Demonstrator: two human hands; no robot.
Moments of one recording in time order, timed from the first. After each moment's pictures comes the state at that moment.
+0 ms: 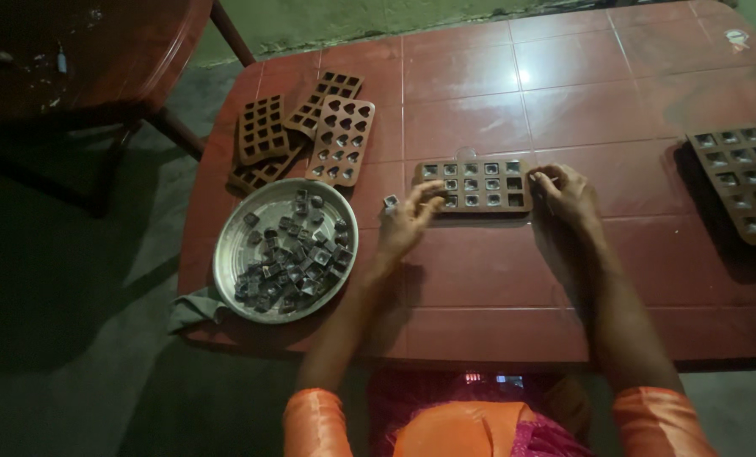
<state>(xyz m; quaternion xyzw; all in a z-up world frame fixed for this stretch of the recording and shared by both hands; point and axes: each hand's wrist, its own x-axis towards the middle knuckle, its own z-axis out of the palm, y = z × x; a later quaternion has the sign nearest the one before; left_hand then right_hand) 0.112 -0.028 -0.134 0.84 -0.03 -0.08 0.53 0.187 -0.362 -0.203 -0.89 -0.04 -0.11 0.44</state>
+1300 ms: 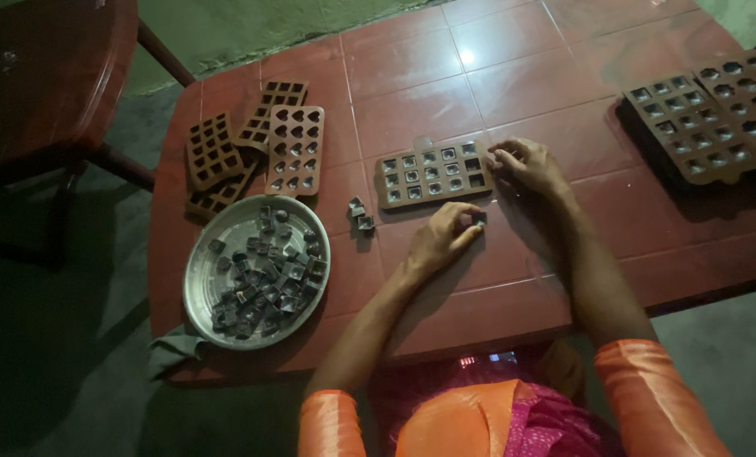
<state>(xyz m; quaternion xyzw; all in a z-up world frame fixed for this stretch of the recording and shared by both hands) 0.083 -0.106 -0.167 0.85 -0.29 0.00 0.44 0.173 -0.369 -0.171 -0.89 -0.08 -0.07 0.45</state>
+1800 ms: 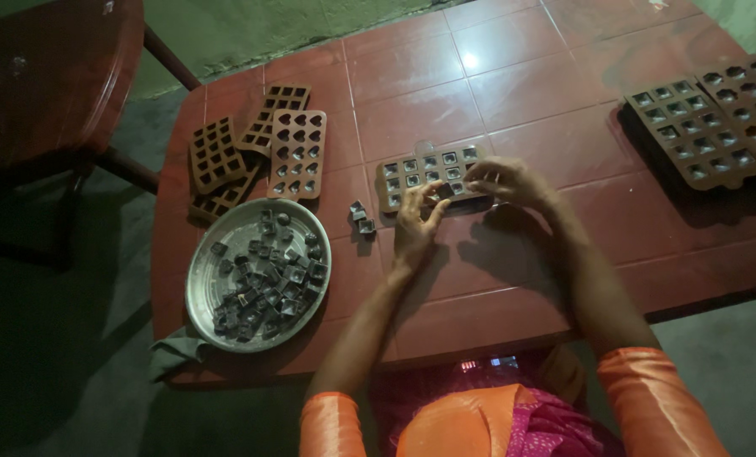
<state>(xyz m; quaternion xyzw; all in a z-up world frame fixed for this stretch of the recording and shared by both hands) 0.102 -0.093 -0.162 0.80 -0.17 0.13 0.56 0.170 -0.344 -0.176 -0.83 -0.28 -0.03 0.48</state>
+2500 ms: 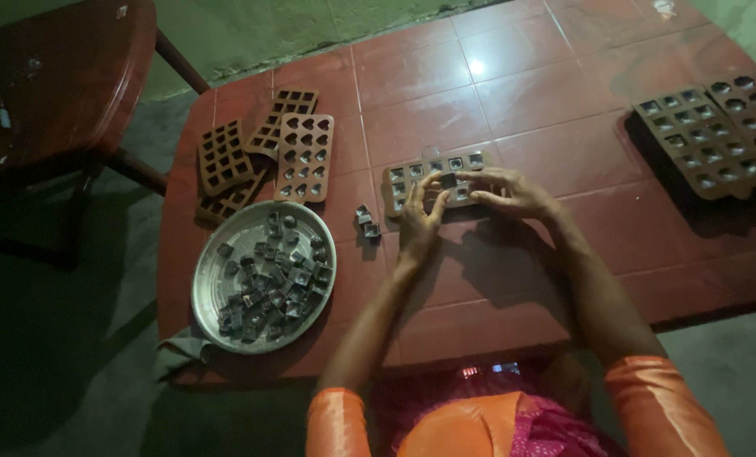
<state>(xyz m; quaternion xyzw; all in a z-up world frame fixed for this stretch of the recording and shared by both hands) 0.116 -0.098 -0.149 0.77 -0.12 0.13 0.61 0.153 -0.328 -0.142 -0.82 -0.31 0.01 0.48</state>
